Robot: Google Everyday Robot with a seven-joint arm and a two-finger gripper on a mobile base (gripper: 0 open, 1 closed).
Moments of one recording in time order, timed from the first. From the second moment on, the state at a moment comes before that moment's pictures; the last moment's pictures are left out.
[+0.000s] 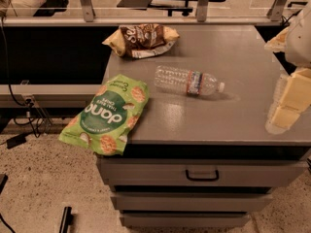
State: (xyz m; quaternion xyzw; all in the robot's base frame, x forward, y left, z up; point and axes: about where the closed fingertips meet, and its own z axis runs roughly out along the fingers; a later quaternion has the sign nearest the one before) arm 0.438 -0.217 0.976 -0.60 0.78 -0.03 0.16
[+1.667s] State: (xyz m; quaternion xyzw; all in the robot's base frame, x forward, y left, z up) arm 0.555 -0.178 0.925 -0.61 0.75 0.09 0.22
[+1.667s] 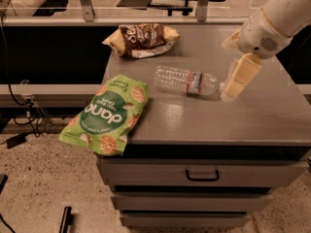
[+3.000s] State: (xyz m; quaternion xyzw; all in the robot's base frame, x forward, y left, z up) arm 0.594 -0.148 0.855 -0.60 0.75 0.17 0.23
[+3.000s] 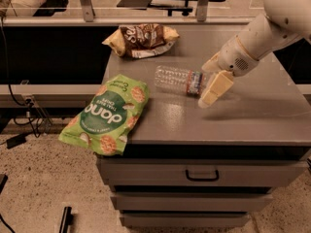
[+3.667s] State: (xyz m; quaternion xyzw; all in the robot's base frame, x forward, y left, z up) arm 0.595 -0.144 0.853 -0.60 0.75 0.17 0.23
